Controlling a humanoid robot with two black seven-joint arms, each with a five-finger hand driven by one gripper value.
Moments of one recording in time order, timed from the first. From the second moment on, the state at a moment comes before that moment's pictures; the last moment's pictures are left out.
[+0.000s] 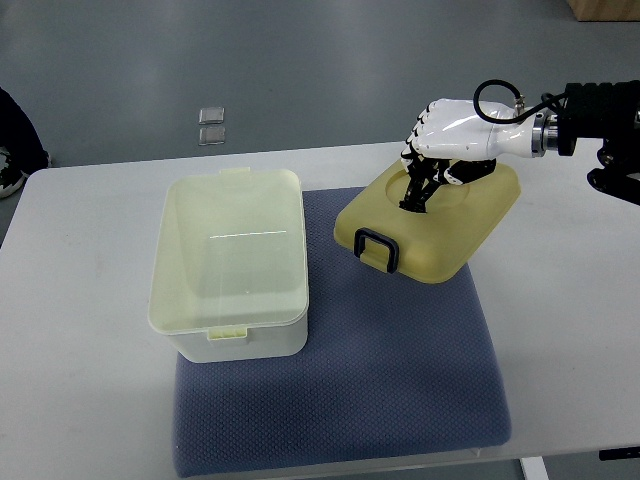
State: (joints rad) left arm 0.06 0.00 -0.08 -0.09 0.02 -0.20 0.09; right arm 1.36 -0.57 -0.29 0.95 -1.61 -0.34 0.61
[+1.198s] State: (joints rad) left arm 0.06 0.00 -0.08 -0.09 0.02 -0.20 0.10; right arm 1.36 -0.49 -0.27 0.96 -1.59 -0.14 0.61
